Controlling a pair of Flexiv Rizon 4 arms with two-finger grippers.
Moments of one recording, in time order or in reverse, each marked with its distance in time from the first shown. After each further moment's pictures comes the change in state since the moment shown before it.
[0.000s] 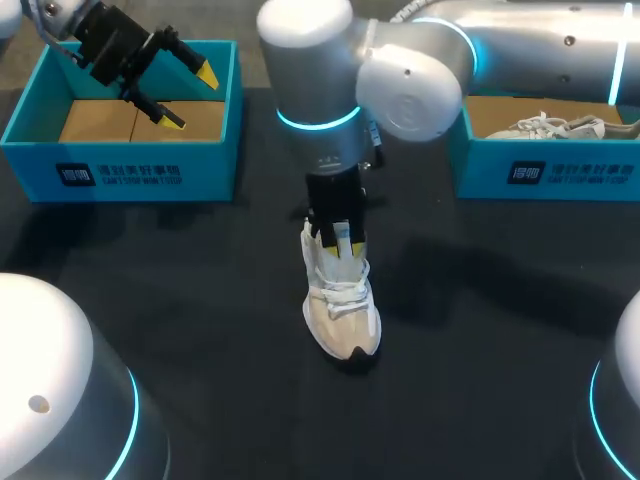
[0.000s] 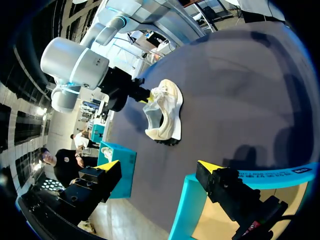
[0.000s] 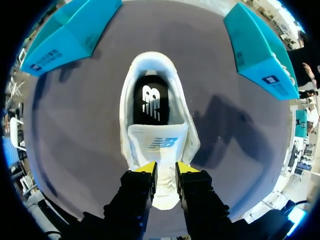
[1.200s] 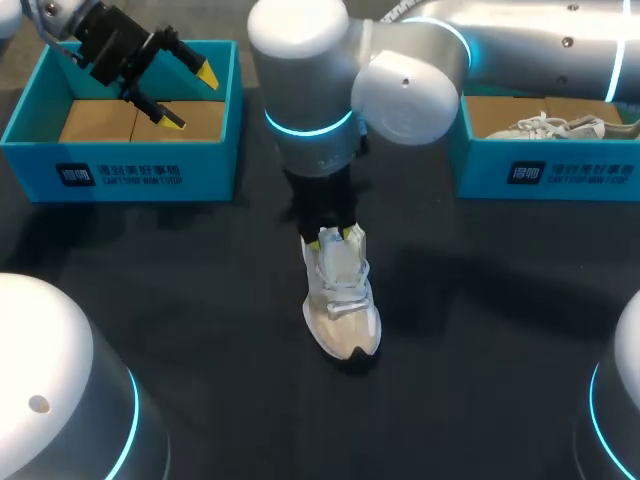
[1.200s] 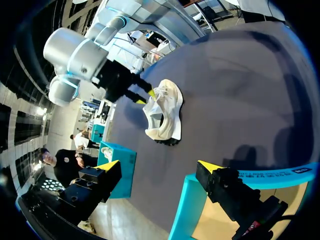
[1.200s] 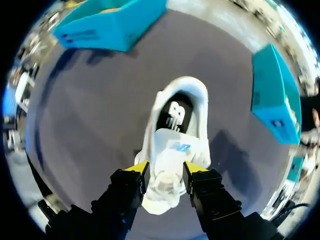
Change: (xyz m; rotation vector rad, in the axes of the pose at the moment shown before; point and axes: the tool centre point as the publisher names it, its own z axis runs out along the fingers) left arm 0.000 0.000 0.000 0.000 0.000 0.000; right arm 0.019 0.006 -0.027 -0.140 -0.005 -0.358
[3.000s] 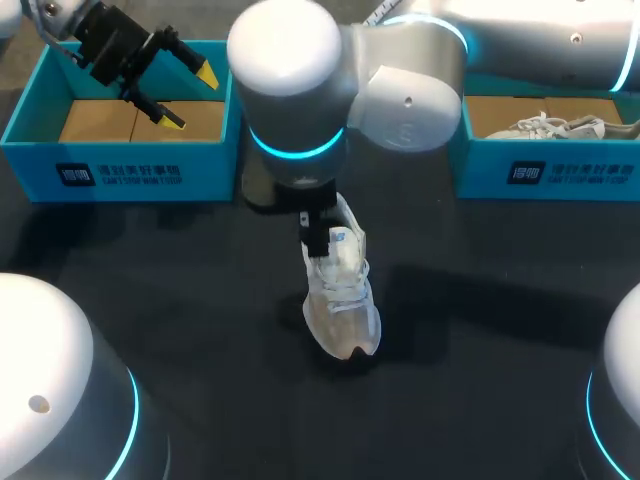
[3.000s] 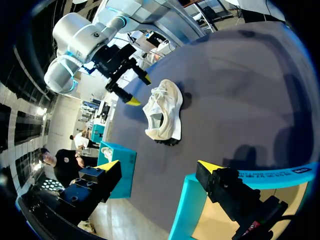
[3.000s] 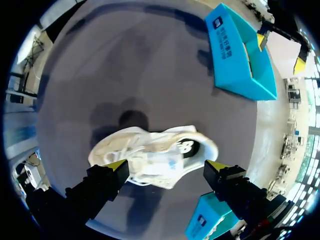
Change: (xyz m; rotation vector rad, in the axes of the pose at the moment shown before) left arm 0.000 0.000 0.000 0.000 0.000 0.000; right arm -0.007 0.024 -0.032 -0.120 -0.156 -1.172
